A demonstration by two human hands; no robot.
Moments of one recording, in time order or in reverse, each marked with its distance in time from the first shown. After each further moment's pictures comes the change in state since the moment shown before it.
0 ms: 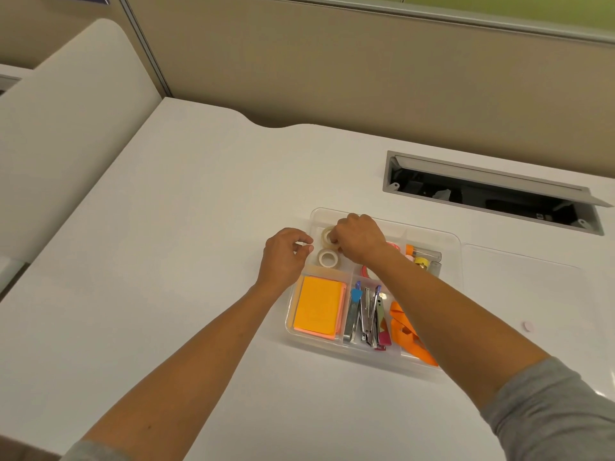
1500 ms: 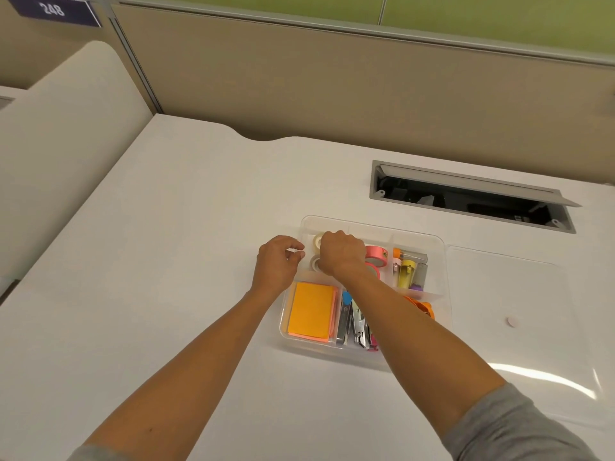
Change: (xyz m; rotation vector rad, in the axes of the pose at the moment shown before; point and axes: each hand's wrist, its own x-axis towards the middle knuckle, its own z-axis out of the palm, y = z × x) left_hand -0.002 0.006 -0.001 0.023 -0.016 -0.030; right_hand -0.013 -0.039 -0.009 0.262 -0.066 0.445
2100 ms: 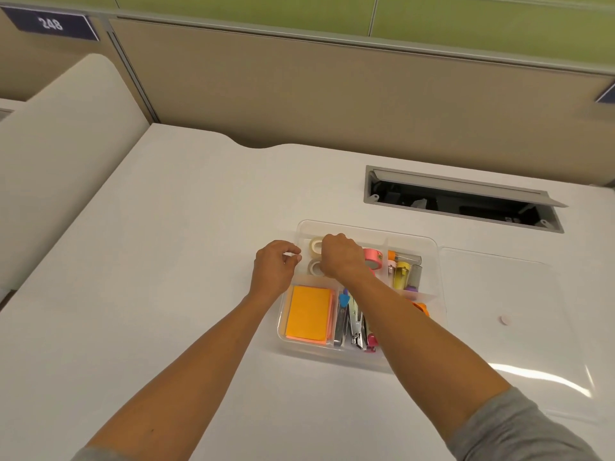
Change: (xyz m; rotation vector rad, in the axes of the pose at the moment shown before) left_hand -0.002 0.003 -0.002 -0.001 0.000 -0.010; right_hand -0.004 0.007 -0.004 0.156 -0.022 0.009
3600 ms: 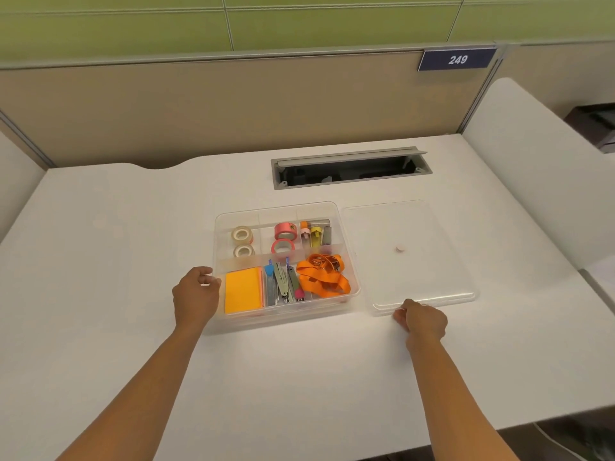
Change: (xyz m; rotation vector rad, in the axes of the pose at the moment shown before) left_hand -0.086 -0.008 -0.012 0.017 0.031 -0.077; right_hand -0.263 0.196 0.082 1.590 0.716 1.319
